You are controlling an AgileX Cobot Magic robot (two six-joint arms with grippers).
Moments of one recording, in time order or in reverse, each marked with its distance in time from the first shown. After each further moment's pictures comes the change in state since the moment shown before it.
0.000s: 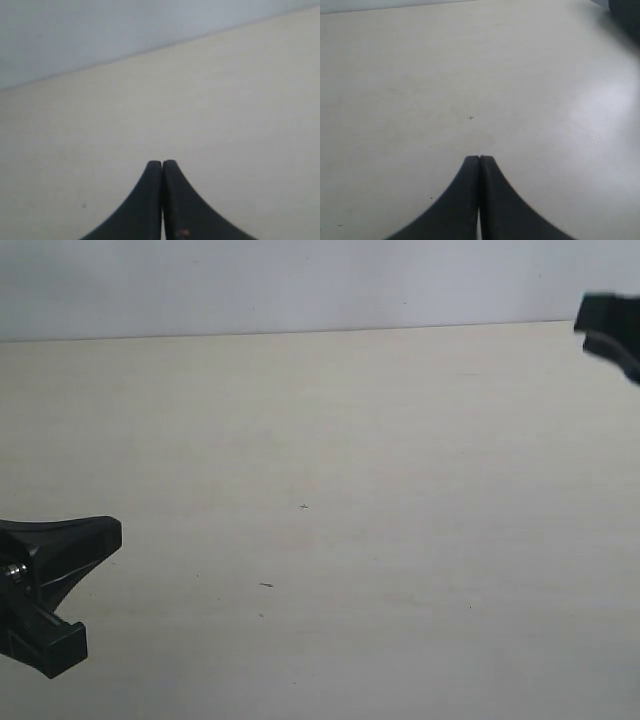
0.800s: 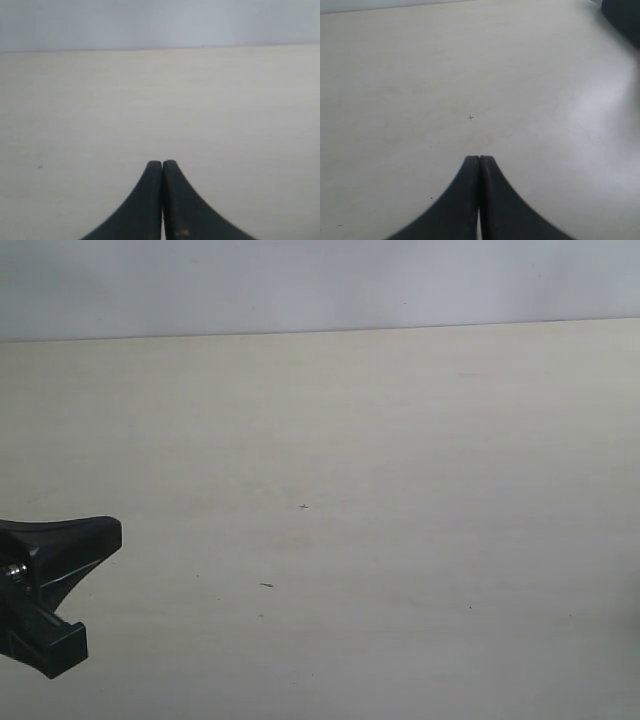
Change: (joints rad) left arm 0.000 0.000 0.000 0.000 0.000 0.000; right arm -0.084 -0.502 0.254 -0.156 0.152 -0.148
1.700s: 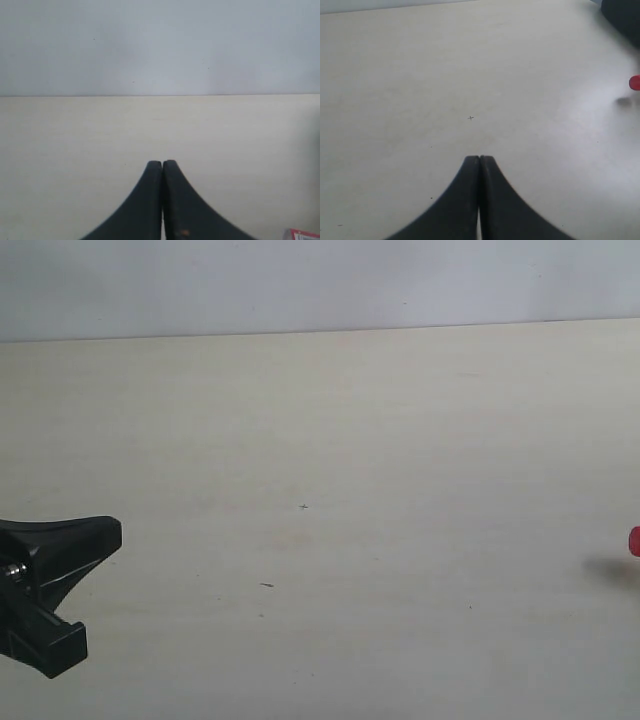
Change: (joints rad) left arm 0.000 0.000 0.000 0.000 0.000 0.000; right arm -0.097 -0.459 0.266 -0.060 -0.054 -0.009
